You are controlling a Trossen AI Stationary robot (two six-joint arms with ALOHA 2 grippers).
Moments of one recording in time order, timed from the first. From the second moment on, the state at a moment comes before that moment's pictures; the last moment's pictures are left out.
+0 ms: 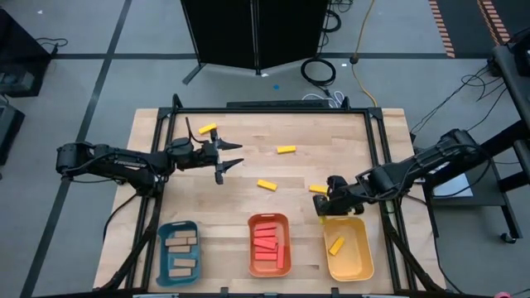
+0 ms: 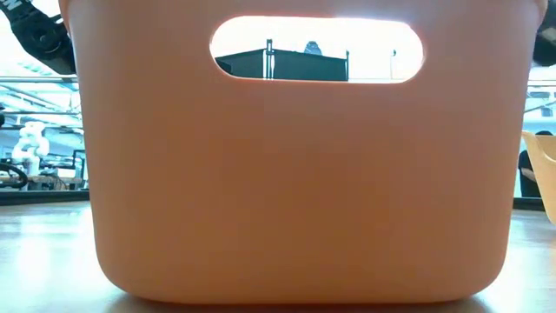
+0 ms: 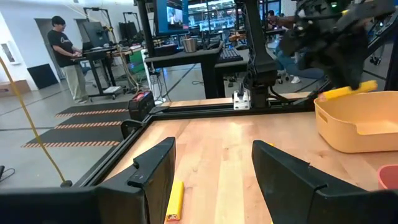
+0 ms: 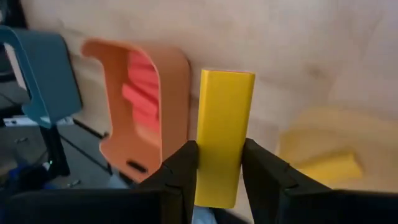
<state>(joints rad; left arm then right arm) 0.21 1.13 0.34 0.78 0.08 0.16 0.41 1.22 0.97 -0.73 0.02 1.84</state>
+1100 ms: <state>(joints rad) 0.21 1.13 0.34 0.80 0.13 0.16 0.67 1.43 0.97 -0.87 -0.27 2.34</state>
